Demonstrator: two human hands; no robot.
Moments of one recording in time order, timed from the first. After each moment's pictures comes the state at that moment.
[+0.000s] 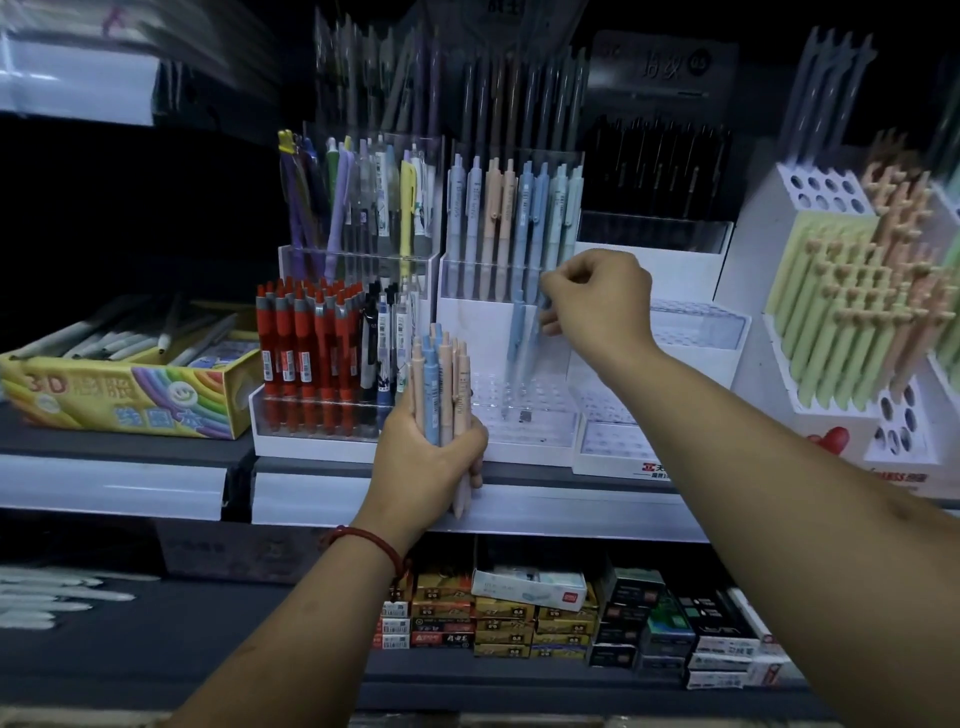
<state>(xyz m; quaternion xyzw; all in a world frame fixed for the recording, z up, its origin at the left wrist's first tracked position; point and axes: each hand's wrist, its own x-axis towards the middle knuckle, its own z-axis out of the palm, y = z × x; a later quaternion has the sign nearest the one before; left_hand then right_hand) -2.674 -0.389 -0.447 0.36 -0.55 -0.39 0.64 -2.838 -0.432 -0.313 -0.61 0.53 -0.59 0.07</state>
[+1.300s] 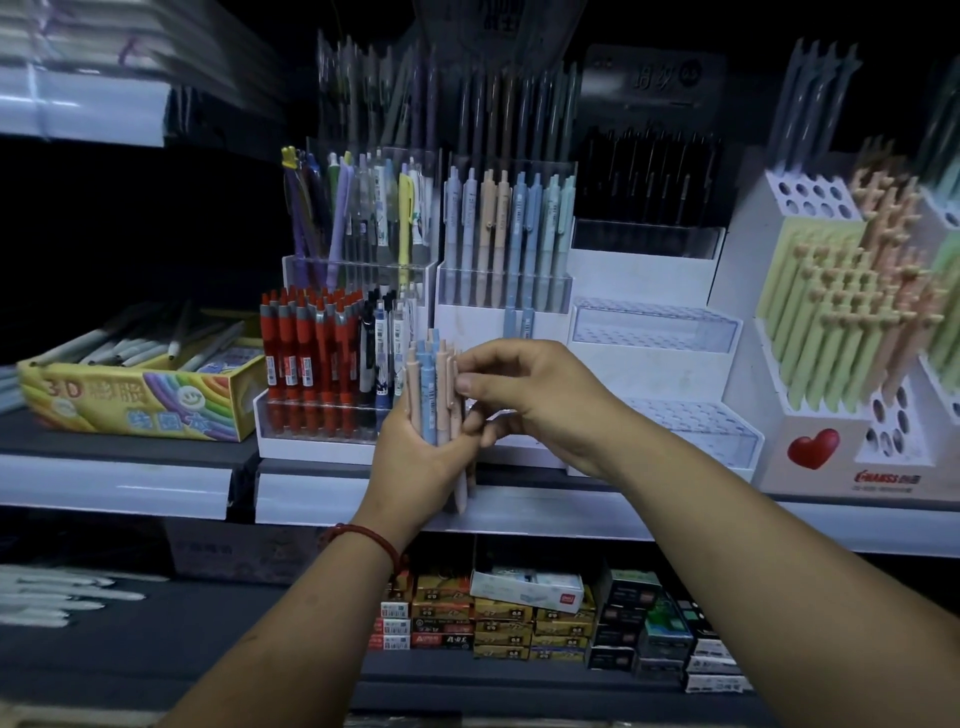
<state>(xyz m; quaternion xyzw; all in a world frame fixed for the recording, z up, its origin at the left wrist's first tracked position) -2.673 -0.386 -0.442 0.35 -0.59 -0.34 0.65 -2.814 -0.361 -0.349 -0.68 0.37 -0.44 0.46</state>
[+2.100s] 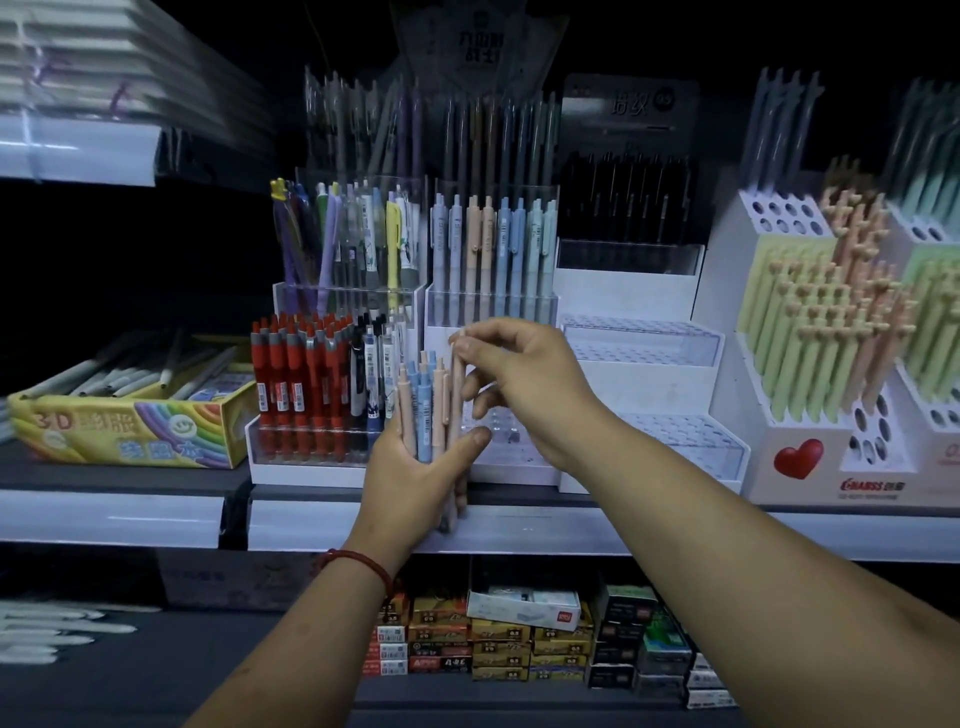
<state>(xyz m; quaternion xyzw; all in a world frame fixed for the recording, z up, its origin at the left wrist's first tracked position) -2.675 -0.376 -0.434 0.37 -0.57 -0.36 0.64 -2.802 -0.369 -0.331 -0.63 0.38 -0.56 0.39</state>
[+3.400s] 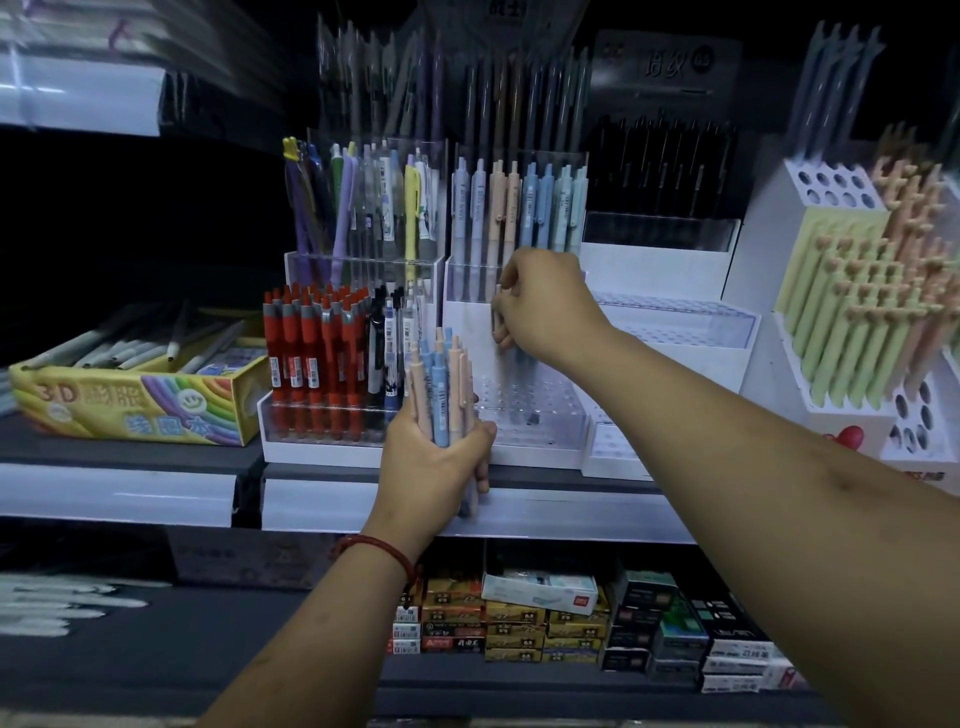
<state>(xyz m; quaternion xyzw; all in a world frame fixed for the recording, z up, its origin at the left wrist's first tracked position) -2.674 -0.387 -0.446 0.33 -0.54 -0.39 0.67 -2.799 -0.450 -0.306 -0.74 0.56 -0.38 -0.01</state>
